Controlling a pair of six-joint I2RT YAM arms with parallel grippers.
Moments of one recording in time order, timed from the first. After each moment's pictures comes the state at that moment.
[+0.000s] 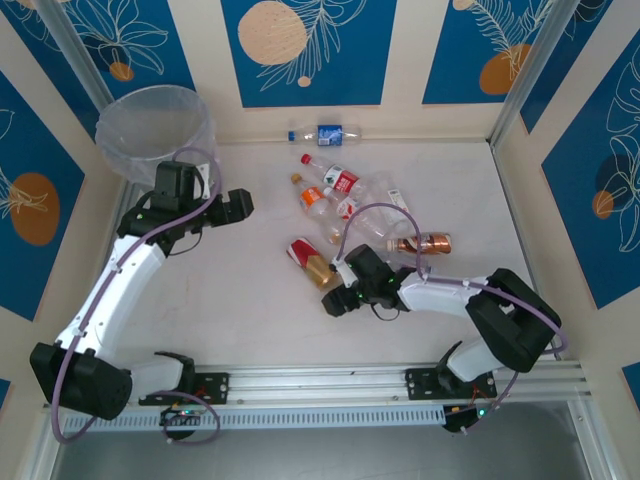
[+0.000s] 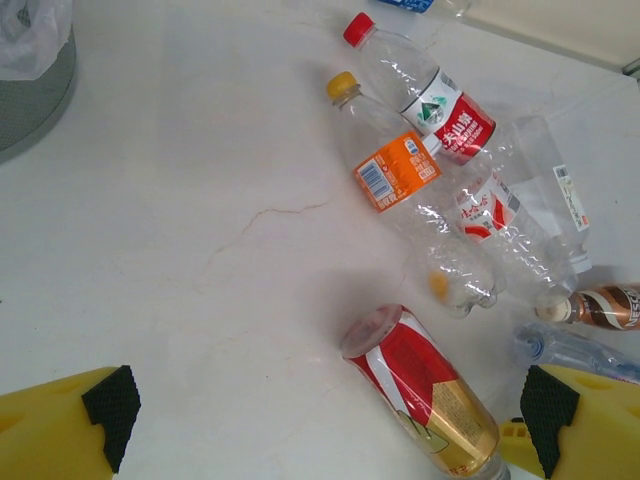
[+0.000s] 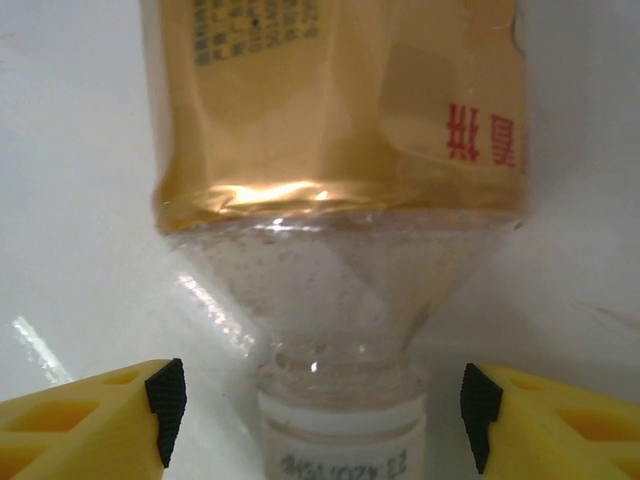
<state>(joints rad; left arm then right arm) -0.25 1.21 1.22 -0.74 0.19 -0.41 0.77 1.47 0.60 -0.12 -0.18 0.20</state>
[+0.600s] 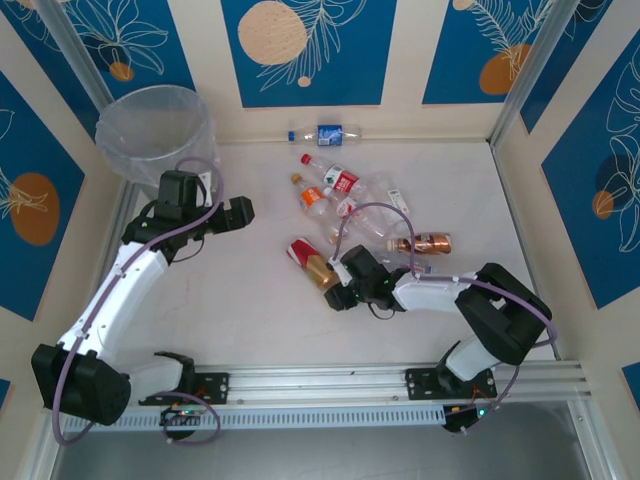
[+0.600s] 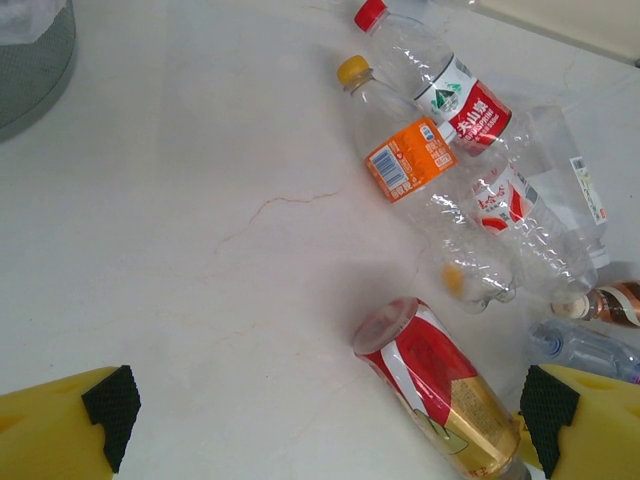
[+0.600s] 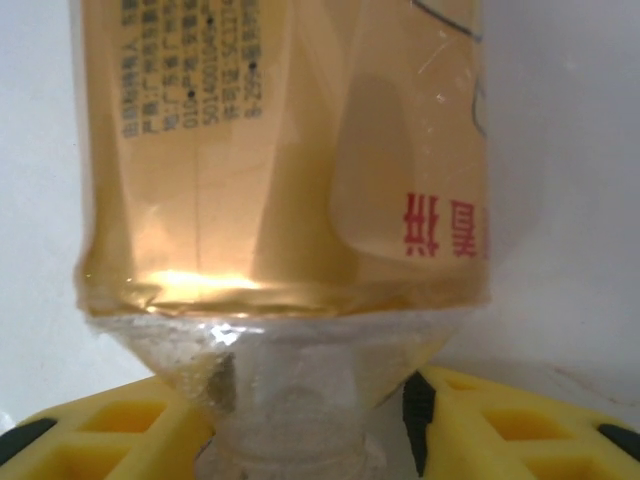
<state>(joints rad) -0.25 1.19 1.12 -0.67 0.18 -0.41 0.79 1.52 0.60 -0.04 -0.09 0.17</state>
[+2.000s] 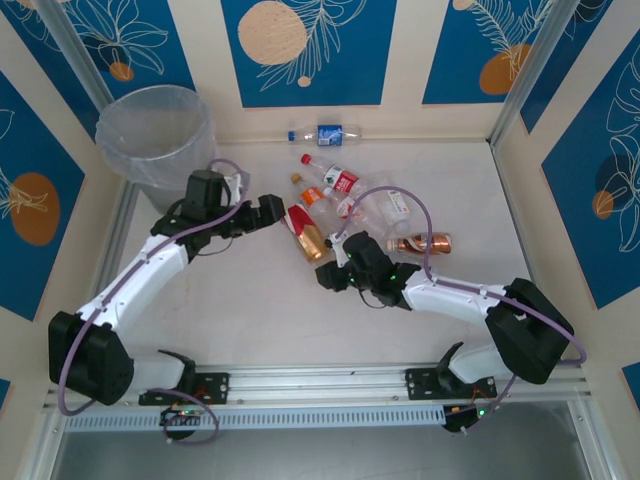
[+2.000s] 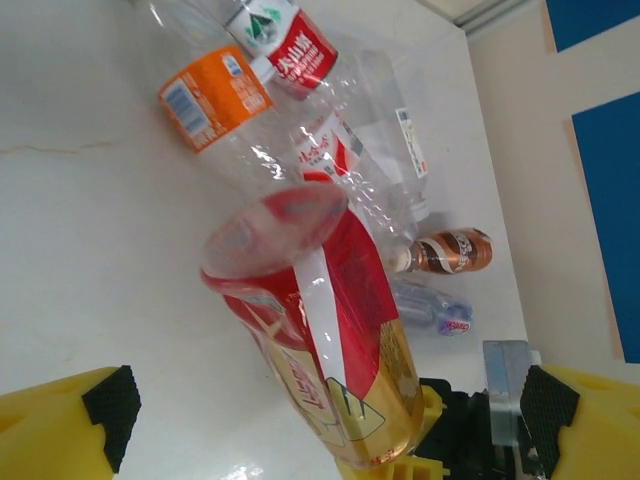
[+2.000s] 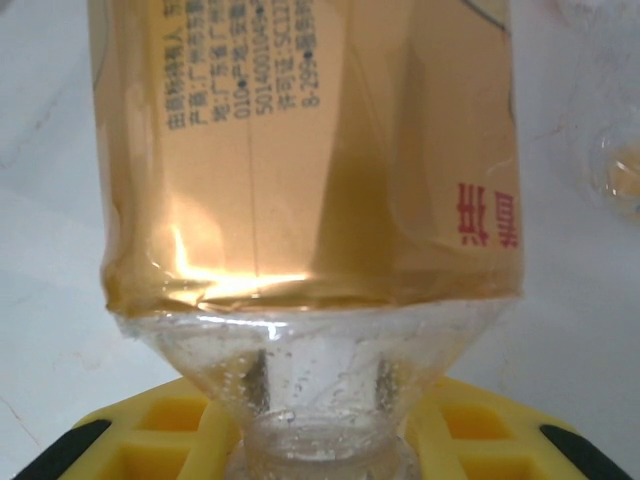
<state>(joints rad) -0.38 1.30 1.05 -0.40 0.45 -0.64 0.81 1.37 0.67 0.02 -0.09 0.34</state>
